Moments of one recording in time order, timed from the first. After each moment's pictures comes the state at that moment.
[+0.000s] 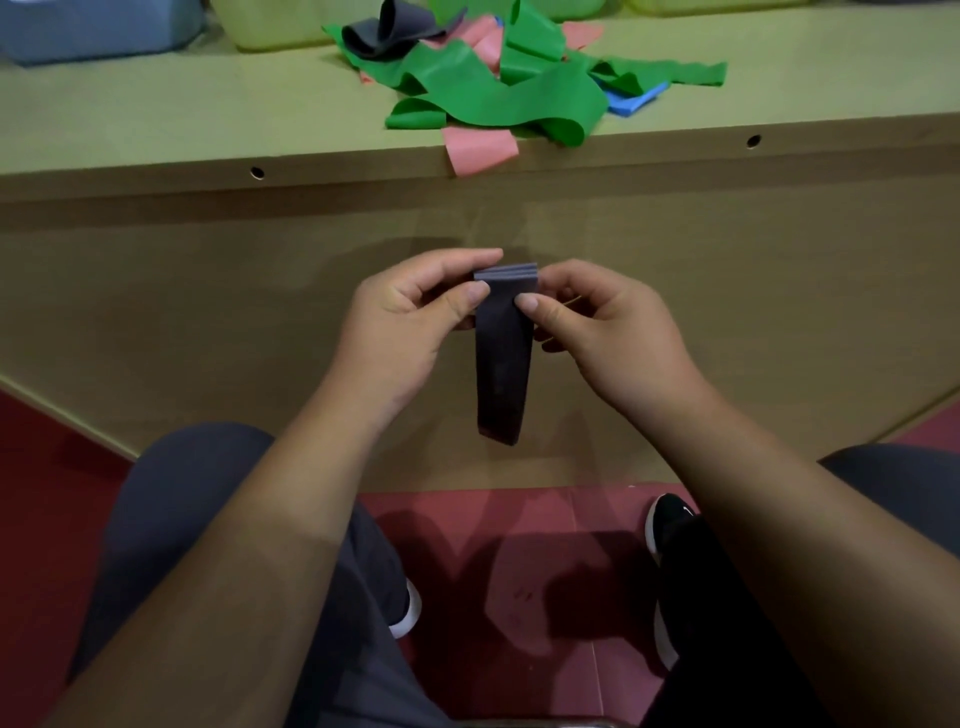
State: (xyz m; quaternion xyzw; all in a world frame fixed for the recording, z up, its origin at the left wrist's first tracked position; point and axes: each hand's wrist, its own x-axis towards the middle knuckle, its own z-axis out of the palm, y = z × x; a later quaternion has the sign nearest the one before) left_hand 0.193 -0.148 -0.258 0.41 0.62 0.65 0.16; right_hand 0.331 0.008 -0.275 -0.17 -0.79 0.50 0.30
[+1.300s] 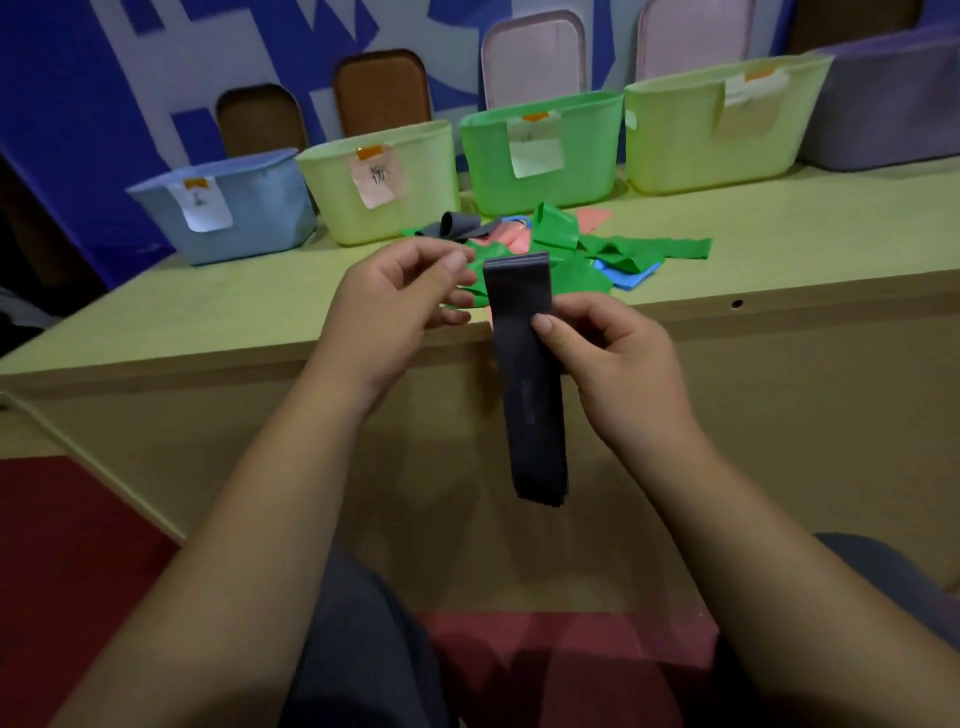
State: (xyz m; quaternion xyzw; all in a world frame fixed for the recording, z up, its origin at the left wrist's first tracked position) left_hand 0.157 -0.147 -0.112 0.40 0.67 0.63 0.06; right_hand 0.302 -0.004 -0.184 -0.11 -0.68 0.58 0.43
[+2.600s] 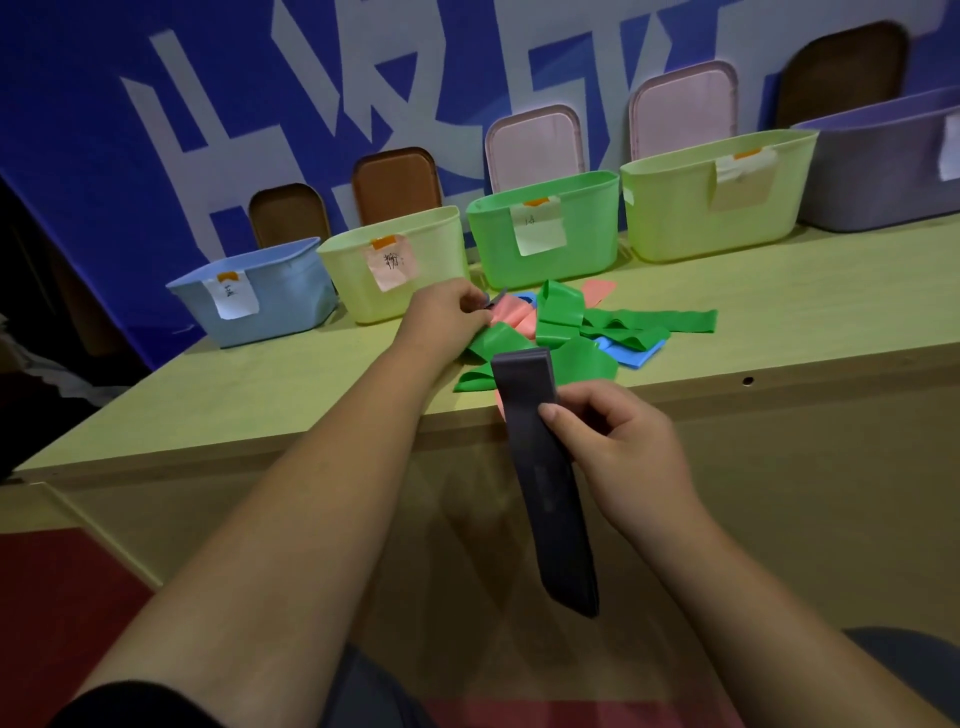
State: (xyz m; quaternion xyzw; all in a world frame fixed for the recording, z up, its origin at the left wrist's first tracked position) left_hand 0.031 -0.024 -0.104 0.40 0.84 0.35 -0.08; right_hand 0.294 0.008 -0.190 -0.13 -0.71 0.54 0.43
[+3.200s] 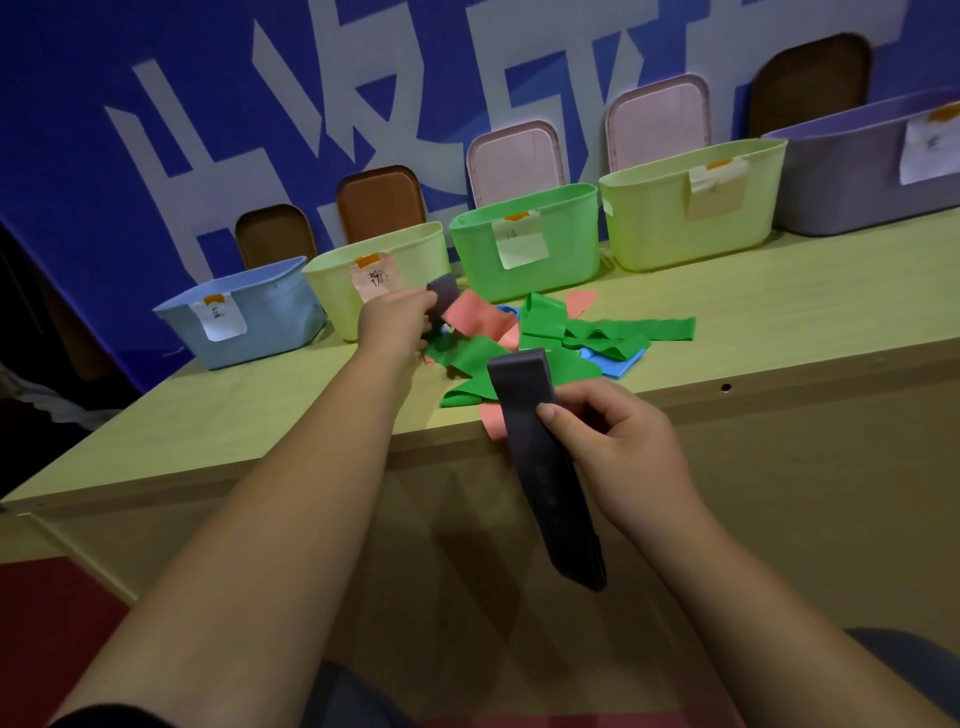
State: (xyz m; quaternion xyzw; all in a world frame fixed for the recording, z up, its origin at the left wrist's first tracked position) left_hand 0.025 -0.031 -0.079 0.16 0.78 0.60 0.03; right_hand 0.304 0.016 -0.178 -0.15 -0.70 0.55 0.44
